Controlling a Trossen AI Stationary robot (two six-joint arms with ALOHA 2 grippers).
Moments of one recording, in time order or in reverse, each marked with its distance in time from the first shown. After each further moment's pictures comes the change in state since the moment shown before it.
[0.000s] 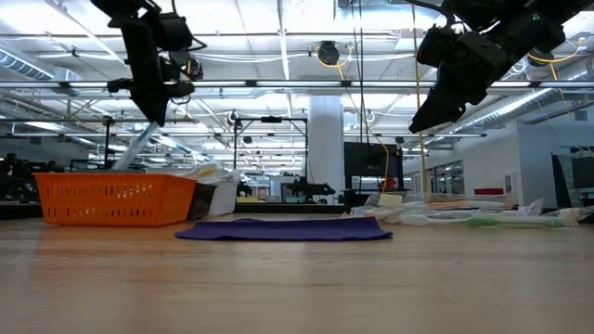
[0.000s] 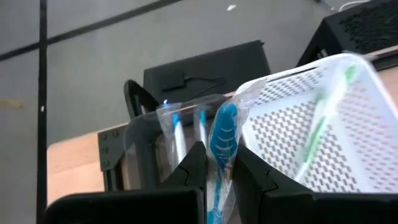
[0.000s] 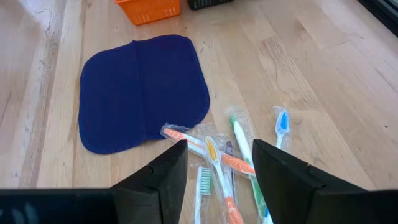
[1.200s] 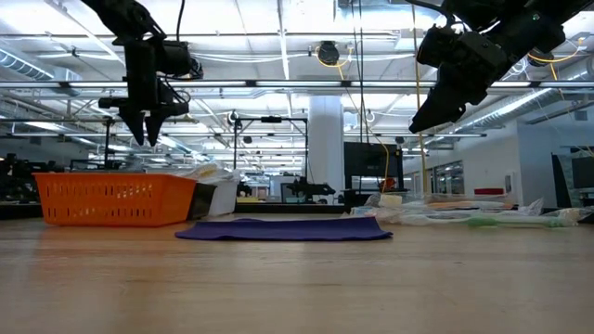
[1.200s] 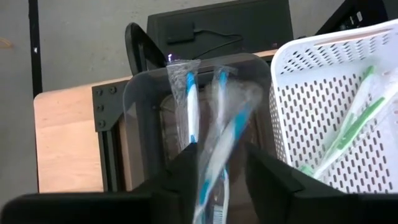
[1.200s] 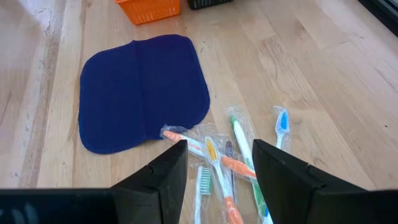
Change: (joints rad) left arm 0.102 0.108 0.000 -0.073 0.076 -0.068; right arm 0.000 0.000 0.000 -0.001 0.000 0.000
